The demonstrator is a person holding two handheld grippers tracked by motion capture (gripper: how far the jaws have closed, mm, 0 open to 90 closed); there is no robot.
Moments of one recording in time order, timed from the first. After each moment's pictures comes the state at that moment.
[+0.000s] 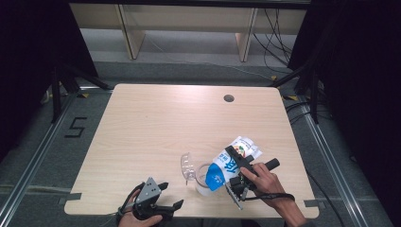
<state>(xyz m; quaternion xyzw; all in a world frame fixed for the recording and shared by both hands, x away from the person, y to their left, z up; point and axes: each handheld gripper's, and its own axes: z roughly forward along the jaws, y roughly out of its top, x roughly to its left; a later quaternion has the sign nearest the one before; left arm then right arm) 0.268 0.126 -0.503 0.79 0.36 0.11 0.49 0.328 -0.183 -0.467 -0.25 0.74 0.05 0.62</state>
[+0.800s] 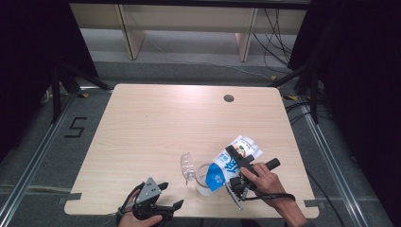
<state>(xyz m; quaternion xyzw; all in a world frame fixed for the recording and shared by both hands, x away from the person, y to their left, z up) 0.268 0.126 -0.503 0.78 0.37 0.11 0.49 0.327 -0.184 -0.467 -0.24 0.74 0.04 0.62</state>
